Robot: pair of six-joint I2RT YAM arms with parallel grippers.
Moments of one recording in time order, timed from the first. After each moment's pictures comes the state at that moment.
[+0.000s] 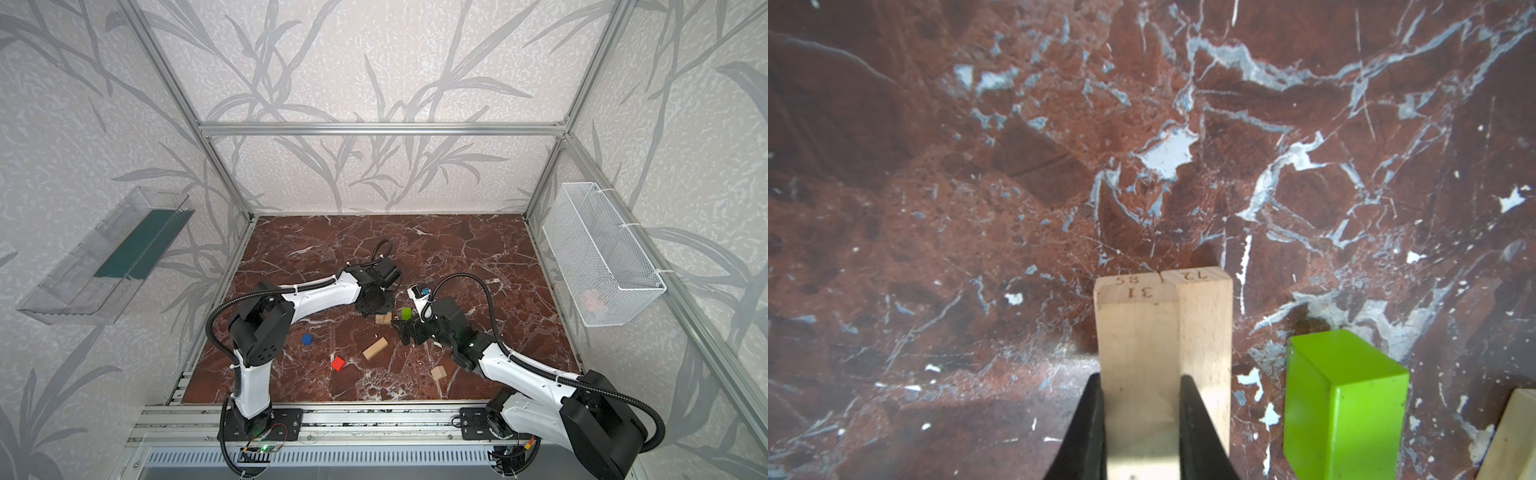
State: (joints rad) left arm -0.78 1.98 1.41 -0.71 -0.08 -0.75; right arm 0.70 1.10 0.43 0.18 -0.14 0.23
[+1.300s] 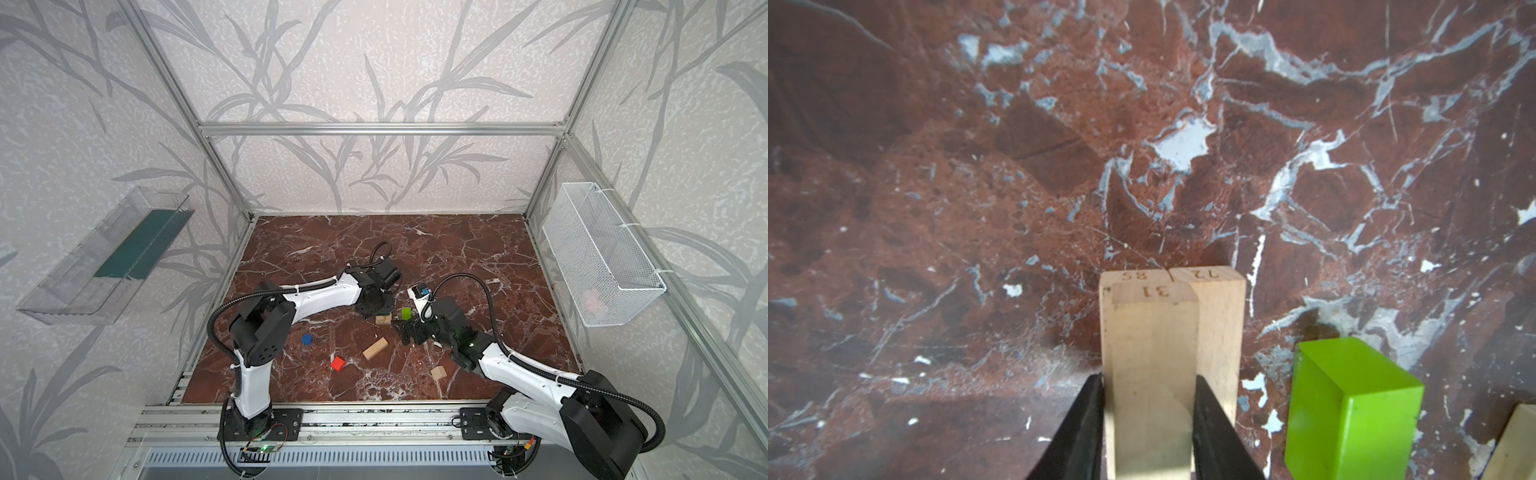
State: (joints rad) left arm -0.78 1.99 1.40 -0.70 -0.08 -0.81; right arm 0.69 1.10 0.43 0.18 -0.14 0.23
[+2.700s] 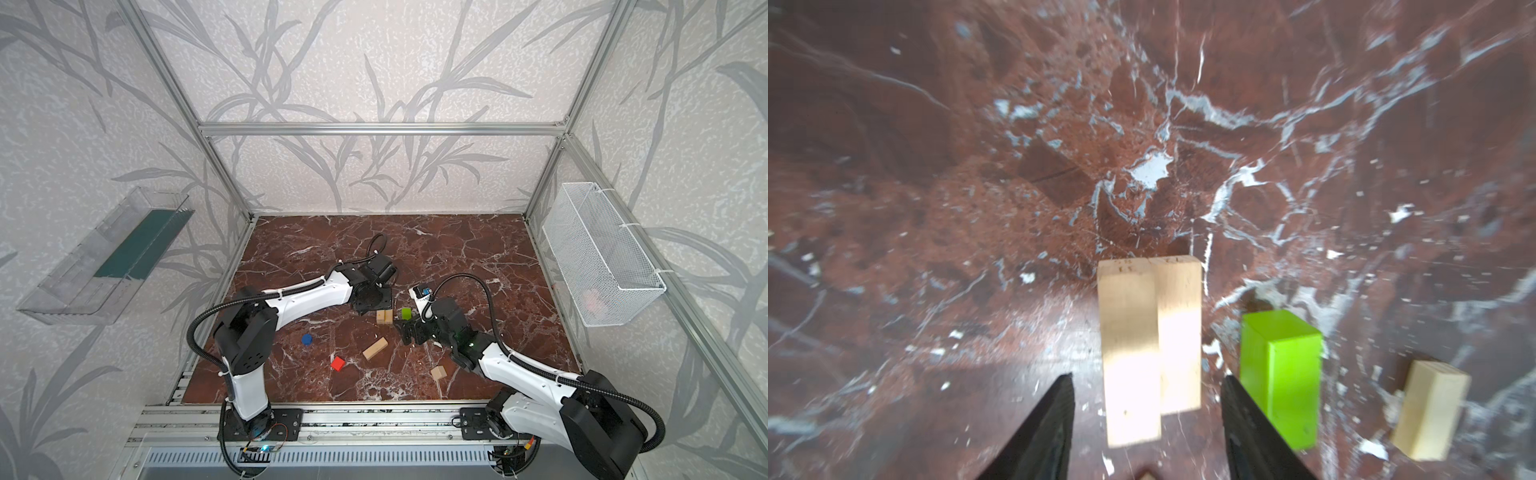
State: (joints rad) left arm -0.78 1.85 1.37 -0.70 -0.09 -0.79; right arm 0.69 1.10 0.43 0.14 -0.10 0.24
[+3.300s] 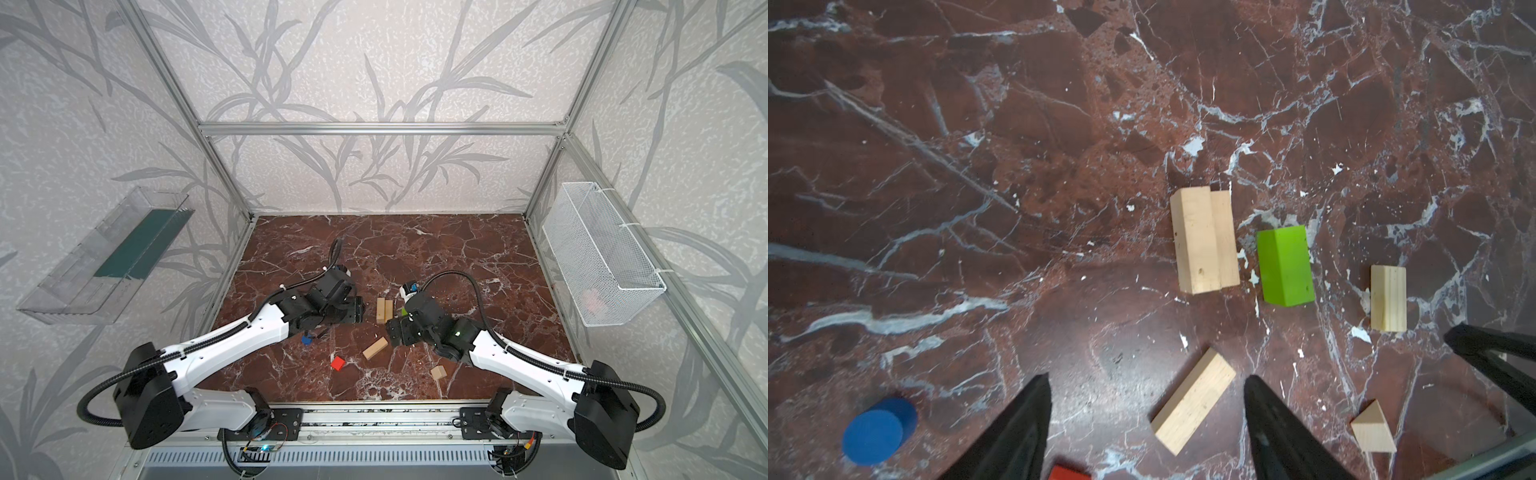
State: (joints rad) left arm -0.76 1.29 0.95 -0.64 -0.15 -0.69; right arm 0.92 1.17 0.74 -0.39 0.11 0.55
